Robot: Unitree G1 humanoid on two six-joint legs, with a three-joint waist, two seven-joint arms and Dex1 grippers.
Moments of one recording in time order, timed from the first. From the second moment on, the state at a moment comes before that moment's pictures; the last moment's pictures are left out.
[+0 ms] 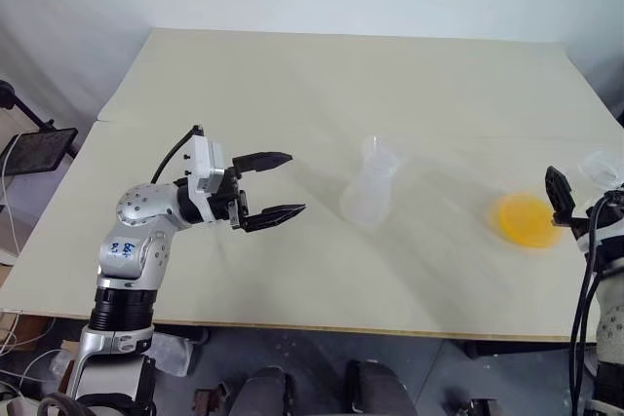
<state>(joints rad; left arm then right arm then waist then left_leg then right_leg) -0.49 0.48 0.08 -0.04 -0.50 0.24 -1.11 -0.14 -0.55 -0.60 0.01 0.50 0.17 0.38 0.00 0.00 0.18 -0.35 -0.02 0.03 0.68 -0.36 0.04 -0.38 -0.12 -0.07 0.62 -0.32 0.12</state>
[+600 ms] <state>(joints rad) -0.48 0.49 0.08 -0.03 -0.50 0.20 -1.12 -0.18 -0.54 -0.59 0.04 0.50 0.14 0.37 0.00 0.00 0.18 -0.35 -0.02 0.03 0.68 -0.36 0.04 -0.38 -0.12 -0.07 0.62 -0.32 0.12</state>
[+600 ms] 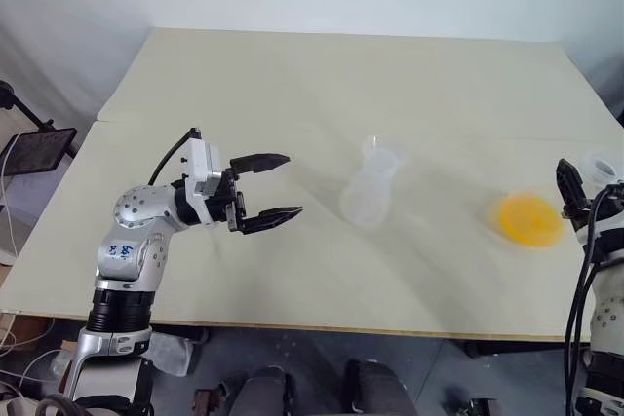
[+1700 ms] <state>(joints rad) -0.48 0.49 0.08 -0.02 -0.50 0.17 -1.11 -0.45 -0.63 -0.15 -0.35 0.28 0.64 0.16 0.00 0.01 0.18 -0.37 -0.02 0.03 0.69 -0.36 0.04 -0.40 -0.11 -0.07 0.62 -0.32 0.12</state>
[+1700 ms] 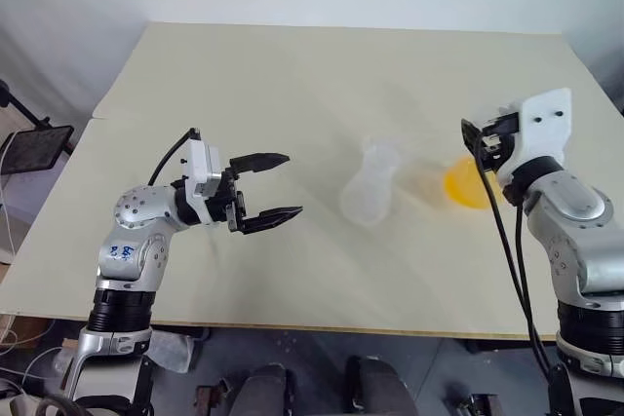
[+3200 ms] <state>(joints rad) -0.49 0.45 0.06 0.01 -0.49 0.16 -1.07 -0.51 -0.74 0.15 -0.36 -0.41 0.22 0.40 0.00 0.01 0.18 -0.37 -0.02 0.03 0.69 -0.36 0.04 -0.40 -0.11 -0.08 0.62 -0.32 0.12</state>
